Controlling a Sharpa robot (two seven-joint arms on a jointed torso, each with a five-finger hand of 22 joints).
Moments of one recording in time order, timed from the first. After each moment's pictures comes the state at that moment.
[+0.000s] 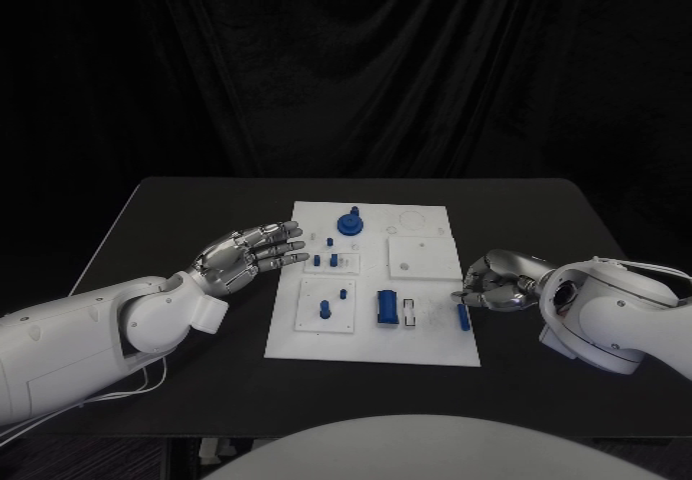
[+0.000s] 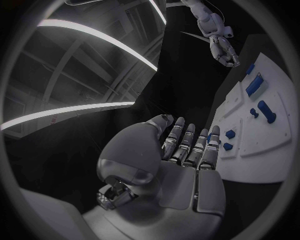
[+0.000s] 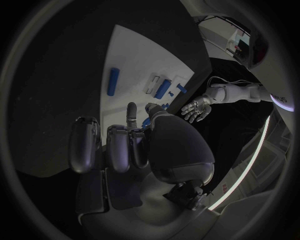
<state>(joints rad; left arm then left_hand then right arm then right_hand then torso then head) 1.08 -0.89 -0.21 1.41 0.19 0.34 0.42 1.27 0.19 0.21 0.02 0.50 0.60 0.17 0.15 0.11 0.29 0.23 0.43 0.06 0.20 0.29 0.33 0.05 0.08 0.31 0.29 0.07 0.38 1.17 -1.23 -0.25 1.92 -1.28 -0.30 -0.46 1.20 -0.01 0.06 0.24 0.51 0.81 0.05 0.63 0.56 1.47 -0.03 1.57 1.31 1.47 -0.09 1.50 1.31 0.06 1.46 0.01 1.37 1.31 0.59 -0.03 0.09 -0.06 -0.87</state>
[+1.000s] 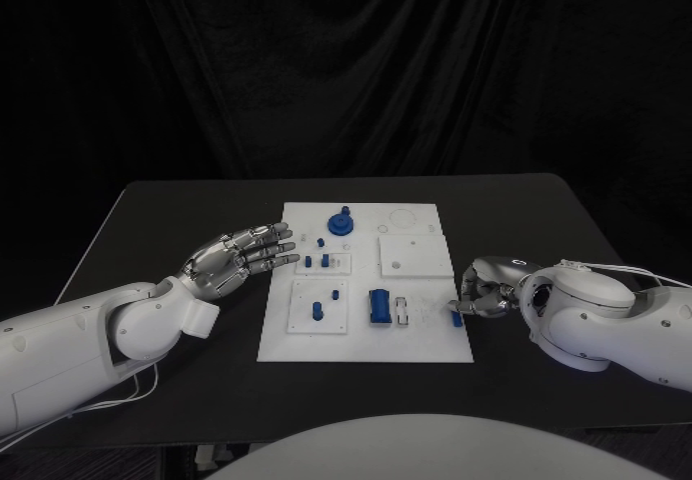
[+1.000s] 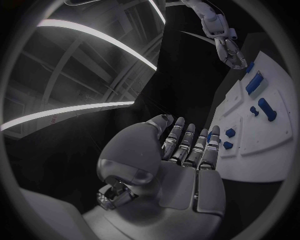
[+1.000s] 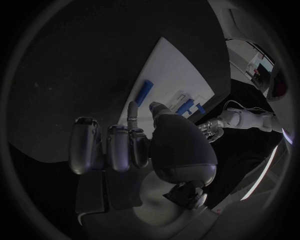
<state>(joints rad) 1.08 -0.89 -0.21 1.40 0.19 0.33 0.42 1.27 0.19 0.21 0.02 0.50 0.60 0.17 0.15 0.11 0.29 0.23 0.43 0.06 0.20 0.29 0.33 0.05 0.08 0.31 0.29 0.07 0.38 1.12 -1.15 -0.25 1.85 -1.47 -0.25 -0.58 1.15 -0.03 0.07 0.28 0.41 0.83 0.05 0.63 0.55 1.46 -0.03 1.57 1.31 1.47 -0.09 1.50 1.31 0.06 1.46 0.01 1.37 1.31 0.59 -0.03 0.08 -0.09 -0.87</state>
